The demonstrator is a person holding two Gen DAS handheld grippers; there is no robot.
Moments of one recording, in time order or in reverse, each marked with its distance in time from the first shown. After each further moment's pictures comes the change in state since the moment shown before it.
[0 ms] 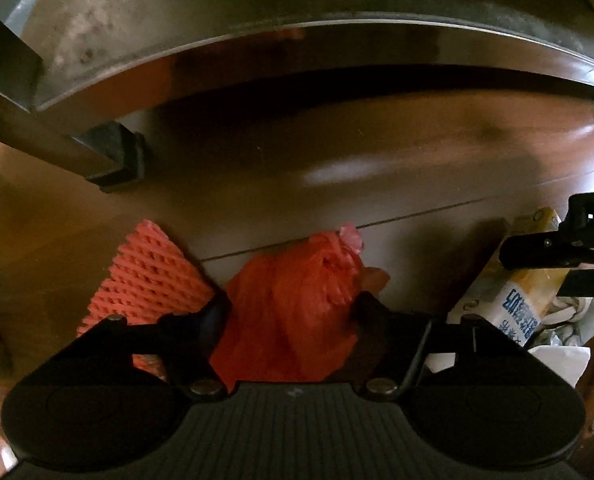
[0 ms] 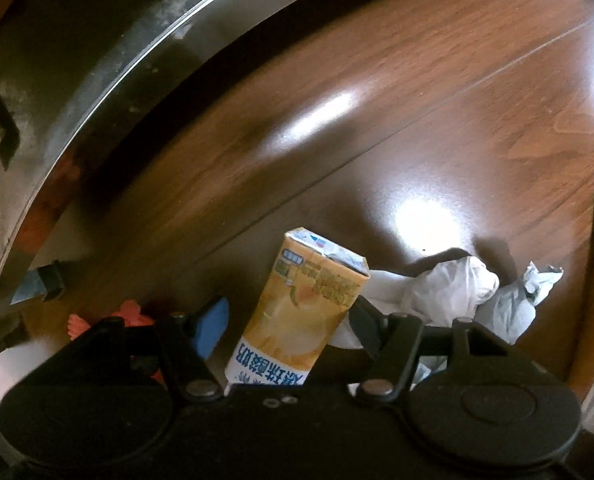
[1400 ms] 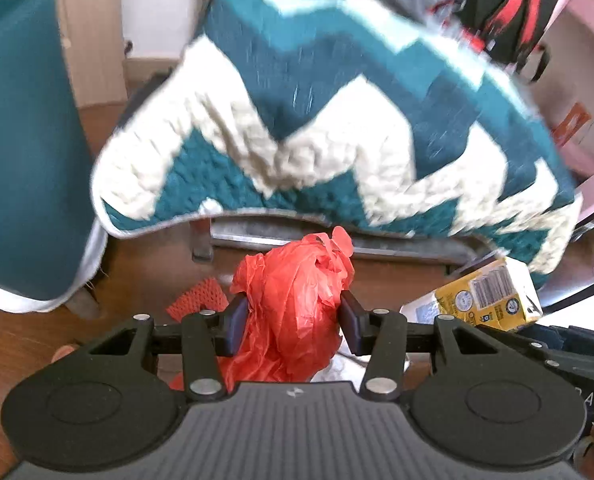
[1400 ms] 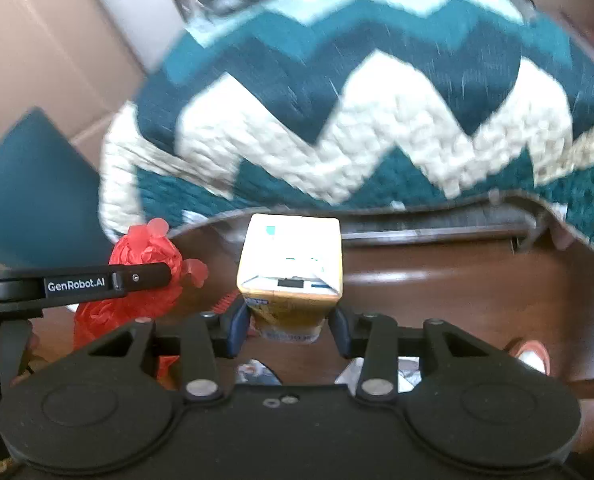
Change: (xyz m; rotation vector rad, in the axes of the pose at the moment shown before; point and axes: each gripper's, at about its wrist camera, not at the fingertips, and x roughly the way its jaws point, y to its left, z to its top) left arm -0.355 0.032 -0.109 -0.249 -0.433 -0.169; right arm -0.336 0.068 -0.165 -0.655 -0.437 0.188
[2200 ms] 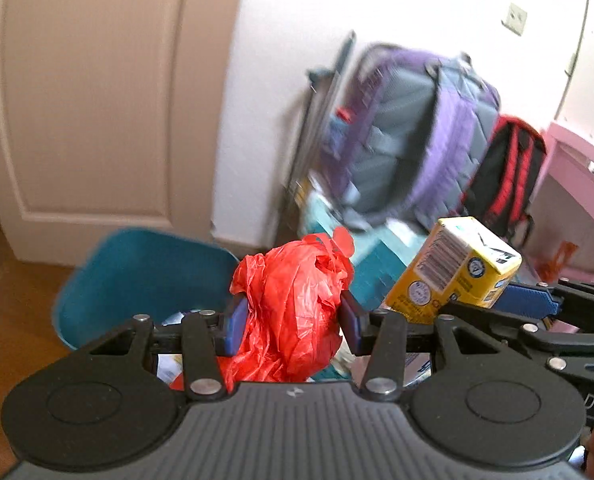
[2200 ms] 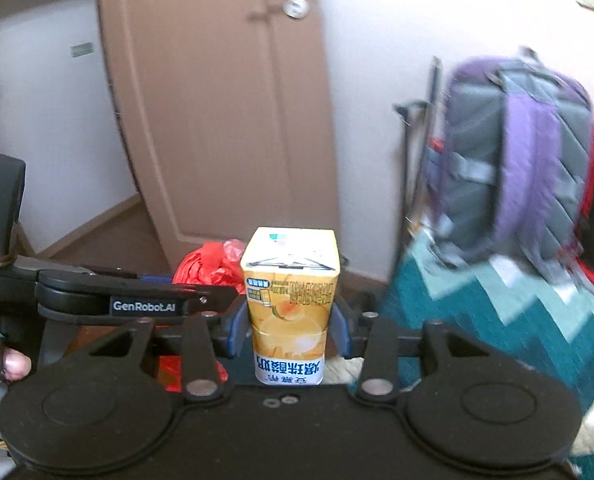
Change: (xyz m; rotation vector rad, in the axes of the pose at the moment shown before) left arm -0.257 0.081 0.069 -0.012 -0.443 0.096; right arm -0.149 0.227 0.084 -0.472 -0.371 0.266
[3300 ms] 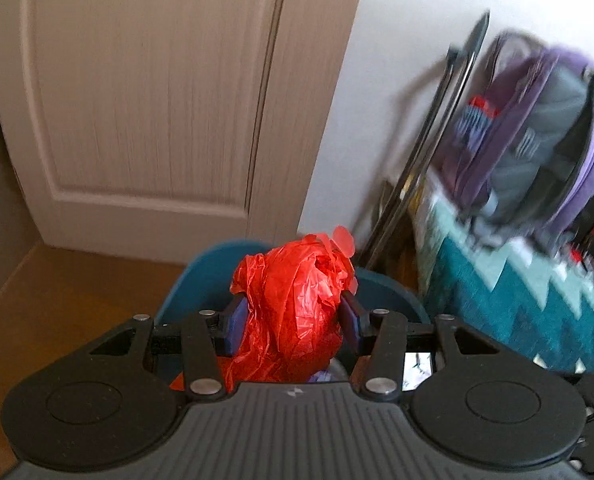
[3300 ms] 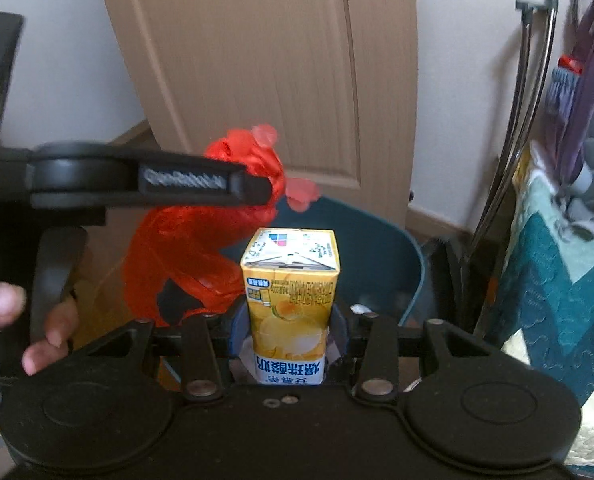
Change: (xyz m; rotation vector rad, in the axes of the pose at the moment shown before) left arm 0.153 0.148 0.022 -0.081 0.107 0.114; right arm 0.240 0.062 -0.013 0.004 0.304 0.032
